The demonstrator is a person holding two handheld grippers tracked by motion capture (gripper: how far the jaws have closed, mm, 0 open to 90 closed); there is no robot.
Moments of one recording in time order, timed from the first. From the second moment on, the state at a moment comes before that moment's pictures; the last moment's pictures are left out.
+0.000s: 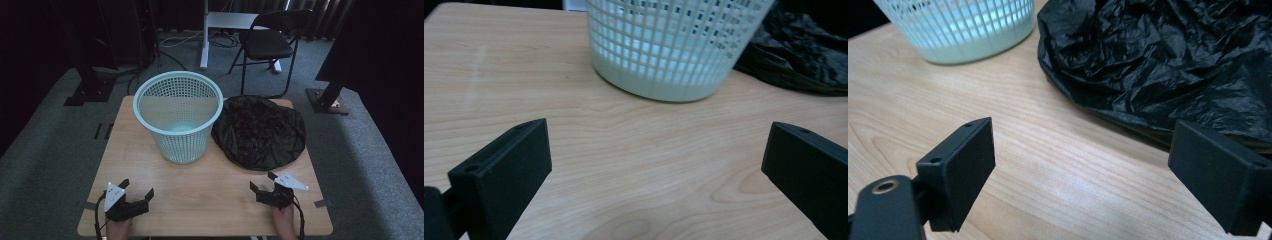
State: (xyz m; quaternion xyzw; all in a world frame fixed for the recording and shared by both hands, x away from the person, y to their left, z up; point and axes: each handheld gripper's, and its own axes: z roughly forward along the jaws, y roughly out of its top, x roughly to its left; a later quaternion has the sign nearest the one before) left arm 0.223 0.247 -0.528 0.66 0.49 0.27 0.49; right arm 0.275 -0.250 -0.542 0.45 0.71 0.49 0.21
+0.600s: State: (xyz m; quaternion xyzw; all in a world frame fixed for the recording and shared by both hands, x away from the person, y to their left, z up) left arm 0.222 0.234 -0.530 0.65 0.48 0.28 0.51; right arm 0.277 -0.231 -0.541 0.41 0.77 0.46 0.18
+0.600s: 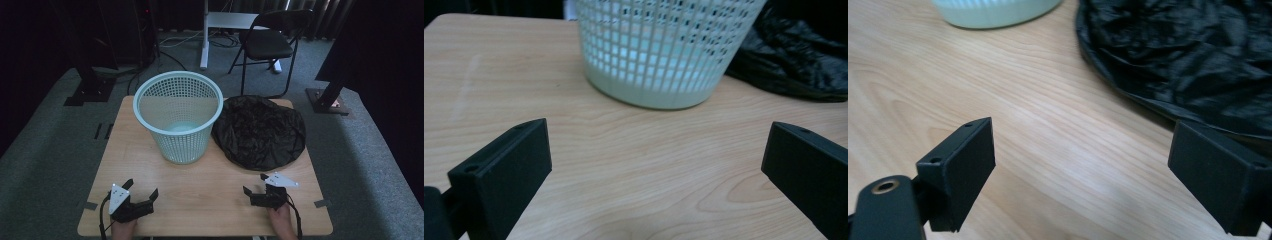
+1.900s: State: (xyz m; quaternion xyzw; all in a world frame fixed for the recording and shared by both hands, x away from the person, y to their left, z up) left arm 0.302 0.271 -0.508 0.62 0.52 0.30 0.50; right arm 0.374 -0.192 -0.476 0.40 0.70 0.52 0.26
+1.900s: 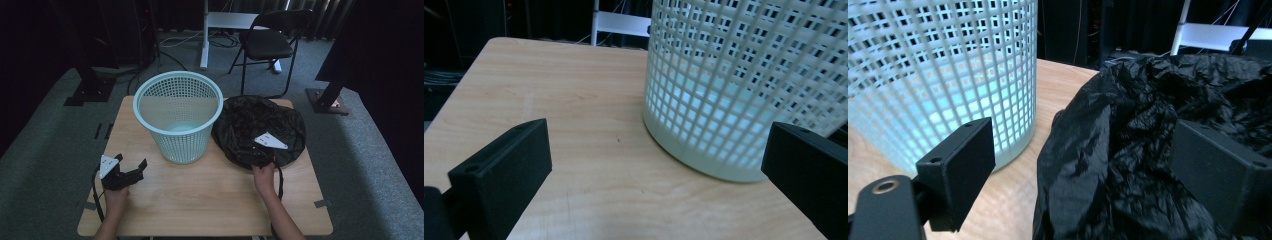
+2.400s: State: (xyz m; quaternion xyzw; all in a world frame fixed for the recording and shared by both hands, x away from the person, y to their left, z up) left arm 0.362 0.276 -0.499 0.61 0.55 0.33 0.47; right arm 0.440 -0.162 -0.465 0.44 0.70 0.50 0.25
